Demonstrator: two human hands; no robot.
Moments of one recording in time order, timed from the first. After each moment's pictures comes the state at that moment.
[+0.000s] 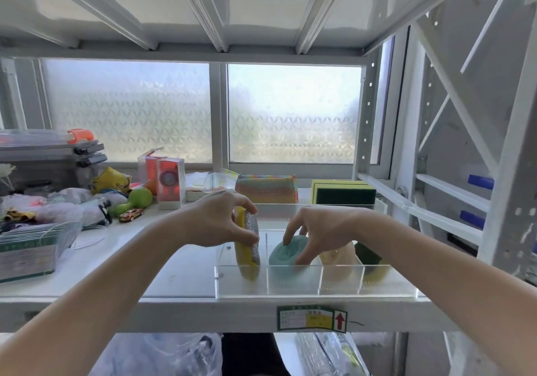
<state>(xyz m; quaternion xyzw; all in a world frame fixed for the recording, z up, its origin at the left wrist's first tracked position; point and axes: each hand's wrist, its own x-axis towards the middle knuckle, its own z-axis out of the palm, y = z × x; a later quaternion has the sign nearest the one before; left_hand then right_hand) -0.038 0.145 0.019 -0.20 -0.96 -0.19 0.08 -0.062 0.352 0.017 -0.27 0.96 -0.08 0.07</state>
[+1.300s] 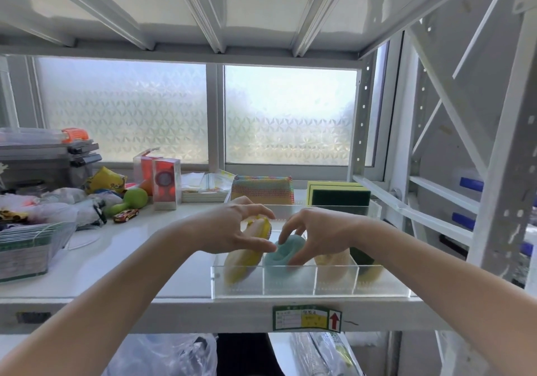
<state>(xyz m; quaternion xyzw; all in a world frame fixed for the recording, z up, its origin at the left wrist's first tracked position) -0.048 0.157 0.007 -0.23 -0.96 -0.16 0.02 -0.069 0.359 0.006 -0.27 0.95 -0.14 0.06</state>
